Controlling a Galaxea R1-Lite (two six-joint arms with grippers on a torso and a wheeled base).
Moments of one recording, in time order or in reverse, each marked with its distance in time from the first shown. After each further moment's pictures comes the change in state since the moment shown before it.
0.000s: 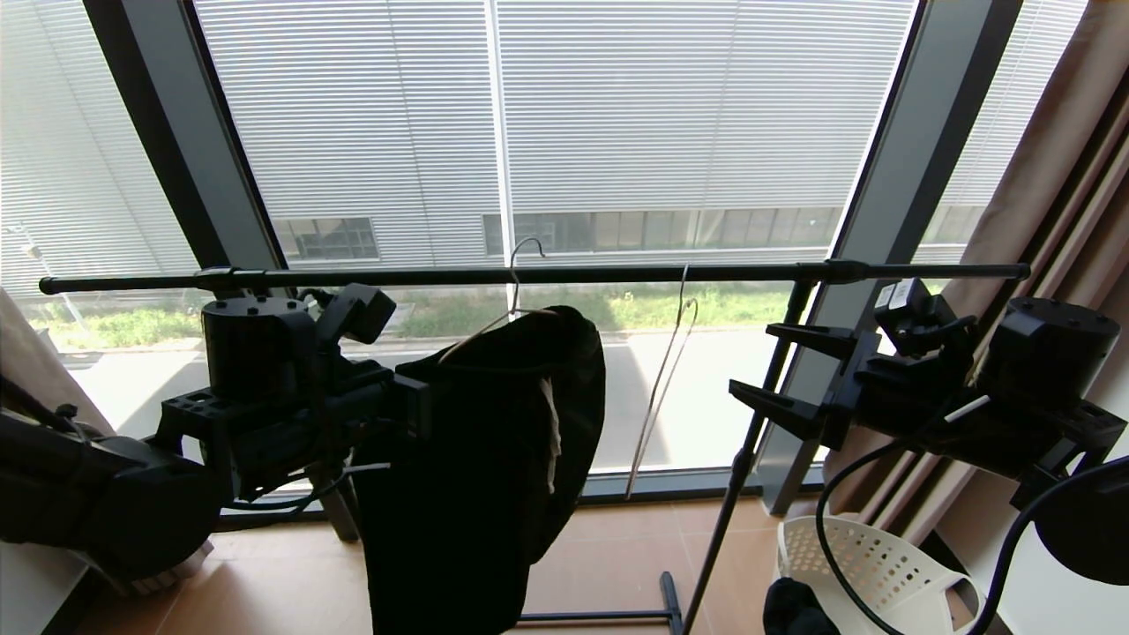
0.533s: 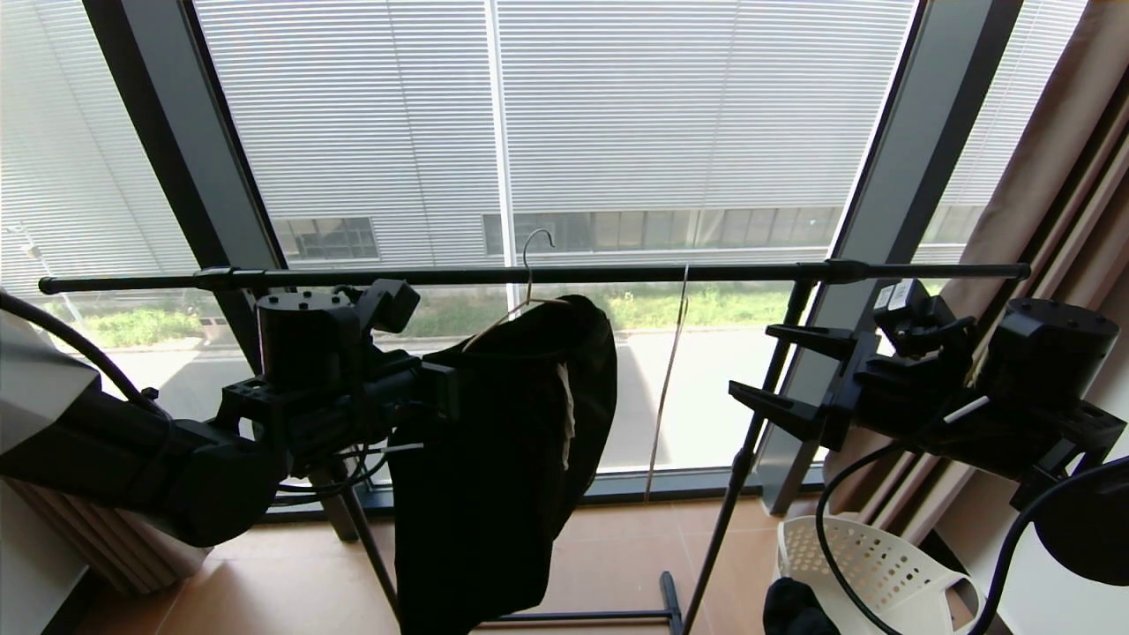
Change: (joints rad) left arm -0.020 0.103 -0.093 -0.030 0.003 -0.080; right arm 0.000 0.001 0.001 0.000 0.000 0.000
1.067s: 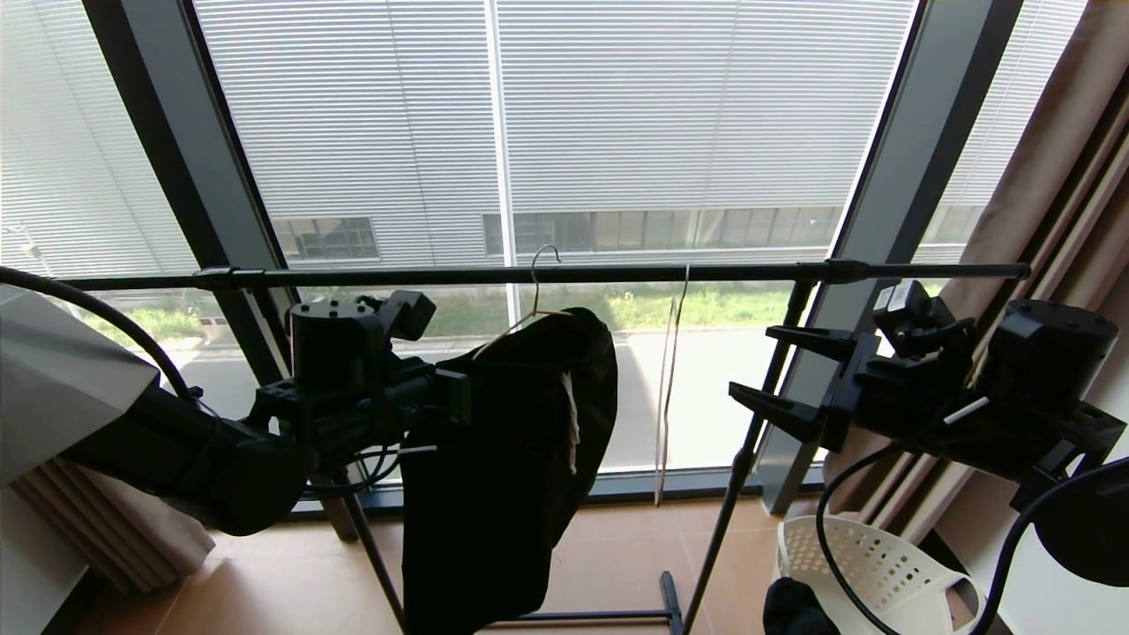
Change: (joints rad) left arm -0.003 0.073 -0.041 -0.001 0.003 0.001; right arm 0.001 0.000 0.003 0.000 0.000 0.000
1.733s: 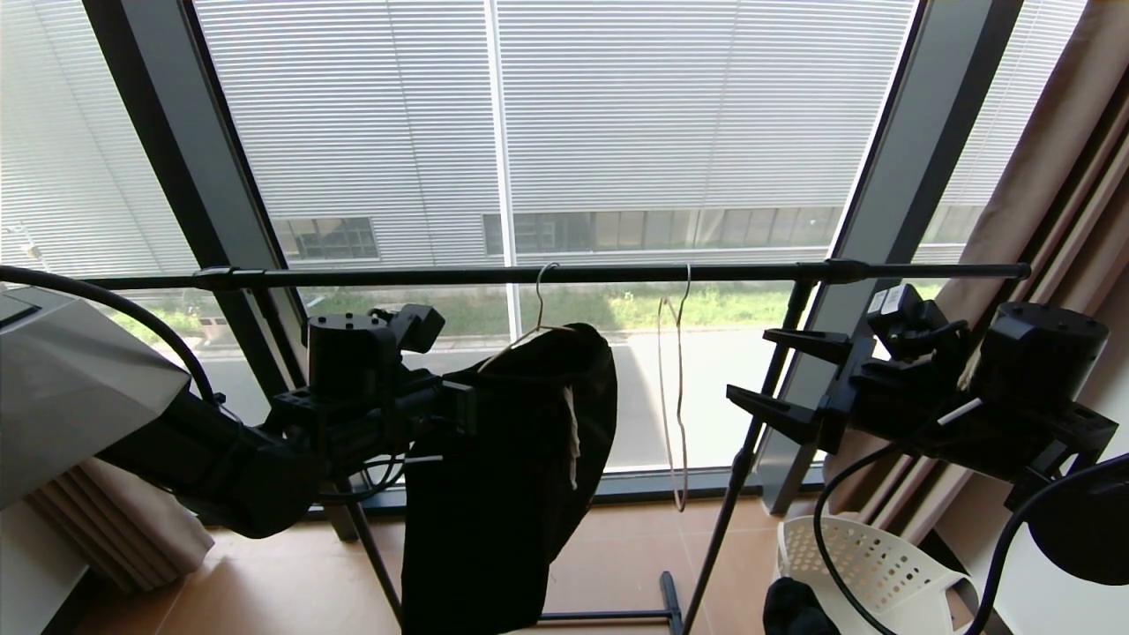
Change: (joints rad) left arm -0.004 0.041 -0.001 0.000 0.000 0.005; right arm 0.000 0.015 -0.003 -0.001 0.000 -0.001
